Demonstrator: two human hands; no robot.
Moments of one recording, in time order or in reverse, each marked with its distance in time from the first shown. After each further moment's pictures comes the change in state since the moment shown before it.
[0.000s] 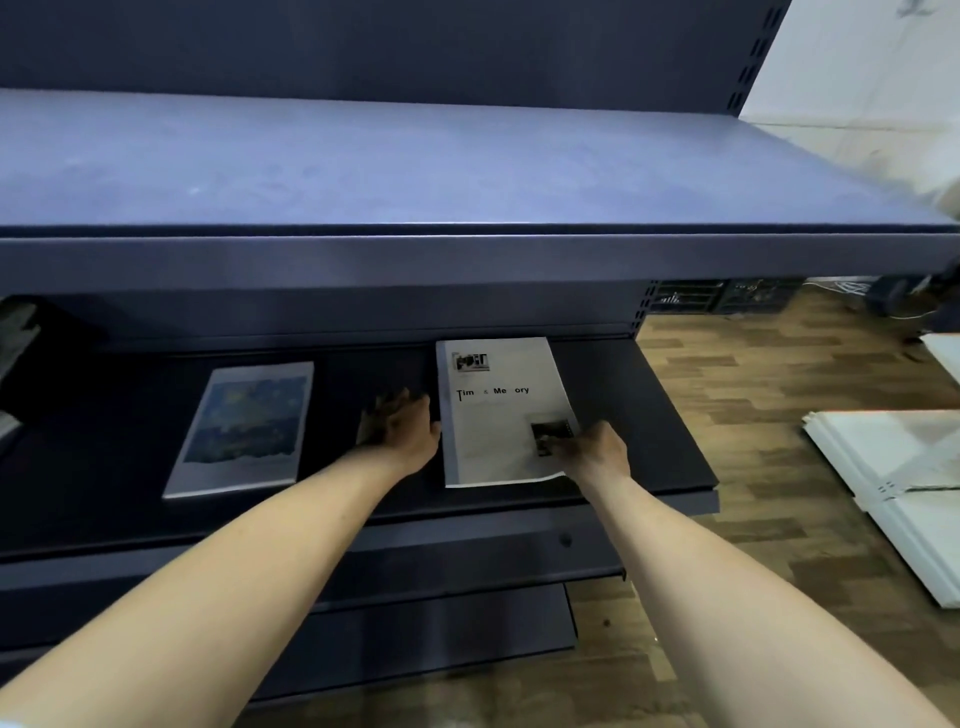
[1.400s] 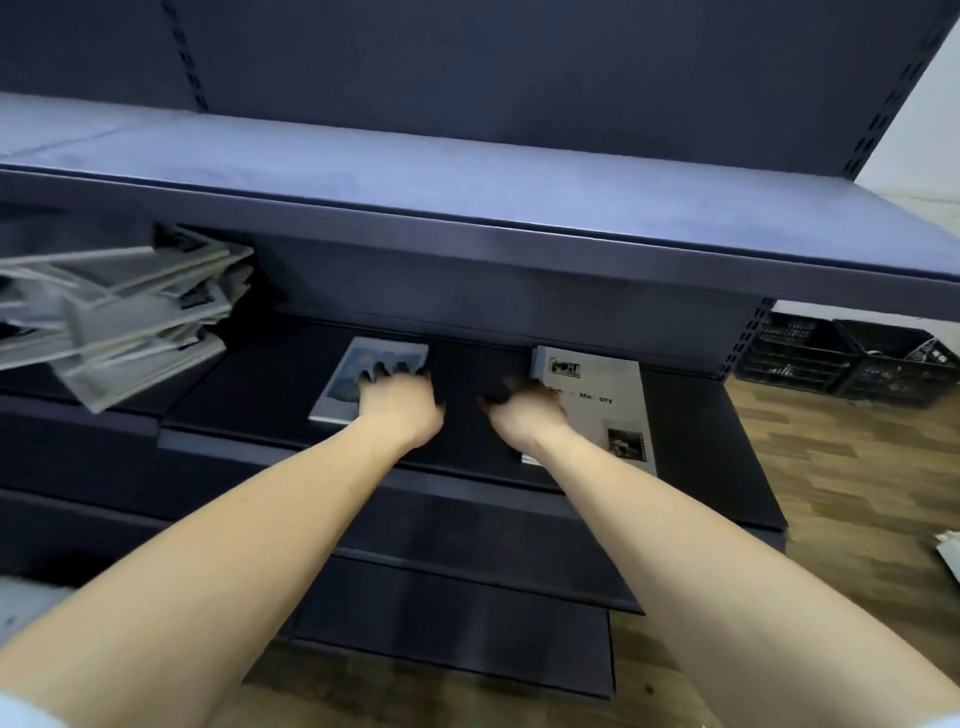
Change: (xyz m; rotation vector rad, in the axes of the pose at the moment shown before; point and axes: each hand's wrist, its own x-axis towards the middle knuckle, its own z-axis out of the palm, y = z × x) left_hand -0.116 -0.064 -0.061 0.111 0.075 -0.300; right_hand -0.132 -0.108 0.047 -0.438 -0.265 -0.676
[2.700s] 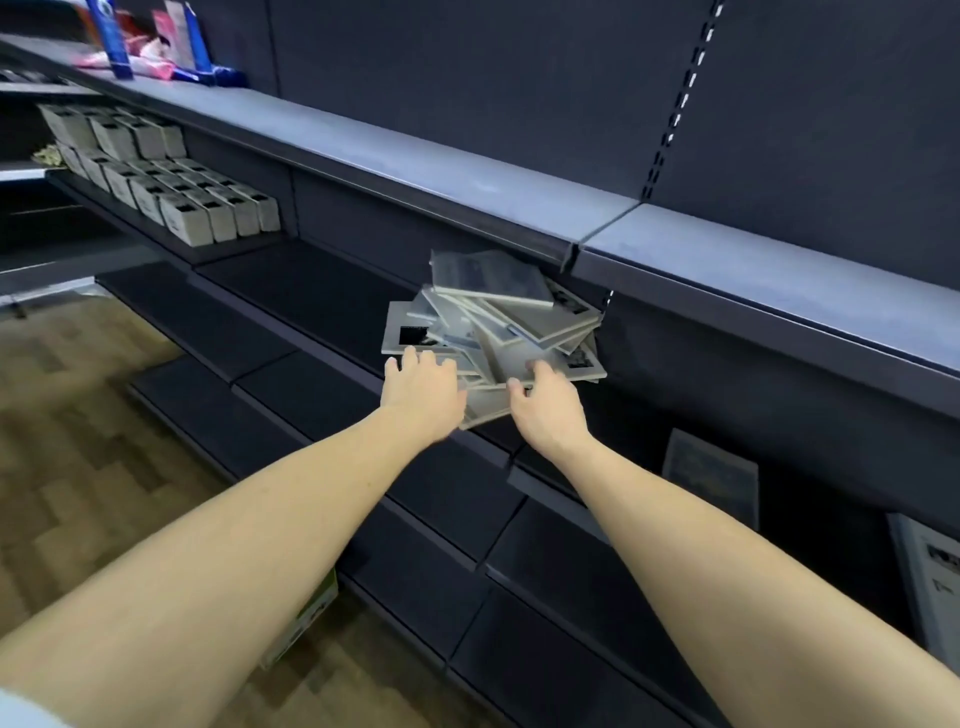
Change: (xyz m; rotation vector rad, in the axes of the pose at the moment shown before) left_hand -0.034 -0.464 -0.020 -0.029 0.216 -0.285; right_hand -0.022 -0.443 0.171 0.140 0.049 -0.461
